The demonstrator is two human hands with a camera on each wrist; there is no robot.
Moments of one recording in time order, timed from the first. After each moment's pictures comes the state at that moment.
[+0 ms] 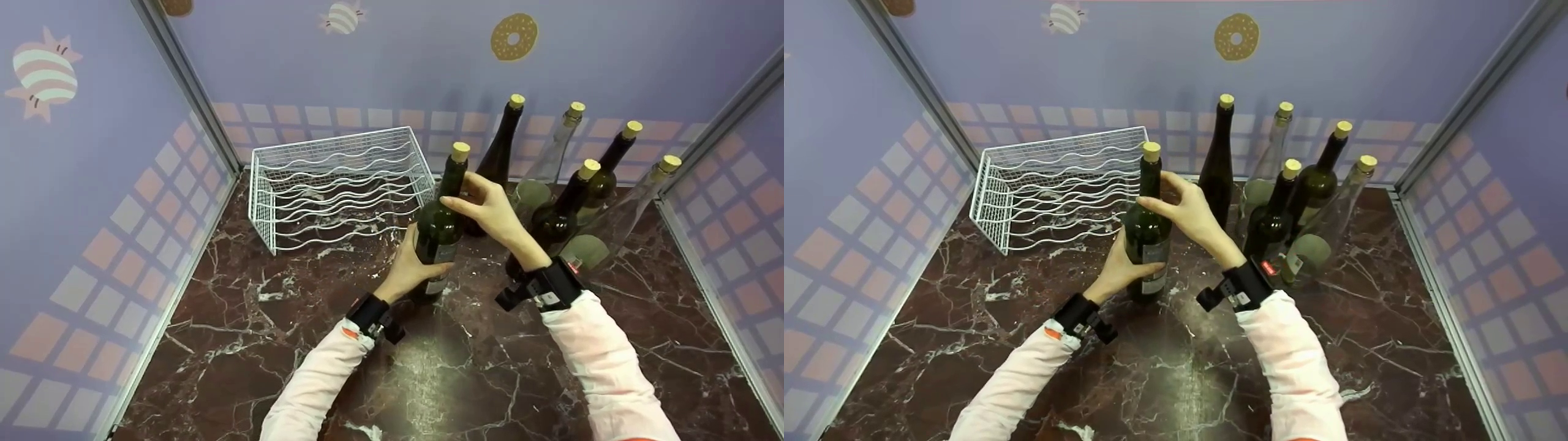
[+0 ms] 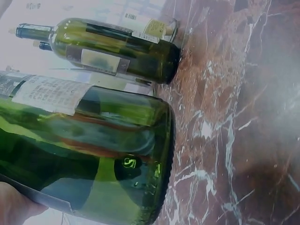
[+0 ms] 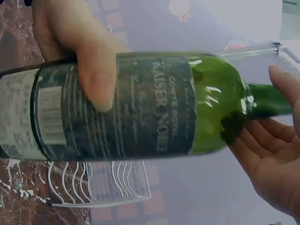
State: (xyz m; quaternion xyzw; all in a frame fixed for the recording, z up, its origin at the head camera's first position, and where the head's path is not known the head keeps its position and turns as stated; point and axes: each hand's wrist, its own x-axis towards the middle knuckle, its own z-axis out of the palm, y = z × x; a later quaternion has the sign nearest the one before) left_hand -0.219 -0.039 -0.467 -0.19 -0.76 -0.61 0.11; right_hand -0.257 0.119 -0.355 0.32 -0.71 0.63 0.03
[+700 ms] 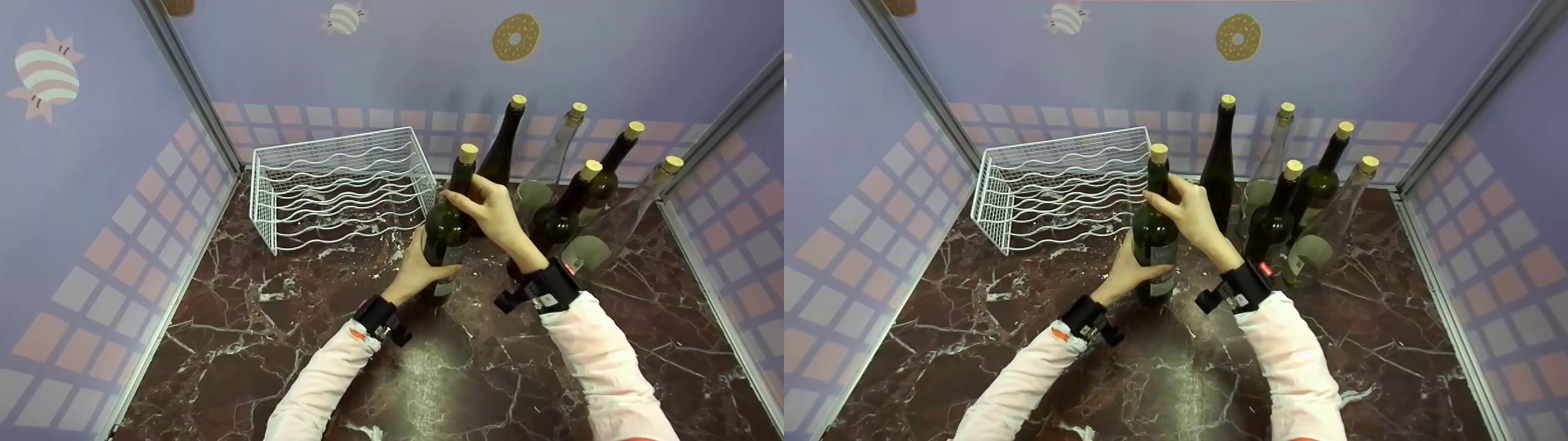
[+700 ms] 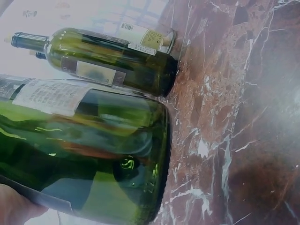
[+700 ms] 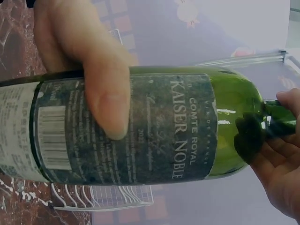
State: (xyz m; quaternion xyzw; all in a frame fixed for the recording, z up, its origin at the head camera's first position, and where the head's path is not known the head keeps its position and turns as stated) left_hand -0.224 -0.027 -0.477 -0.19 -0.76 -0.61 0.11; right_hand -0.252 0.116 -0.355 0.30 -0.75 0.58 0.12
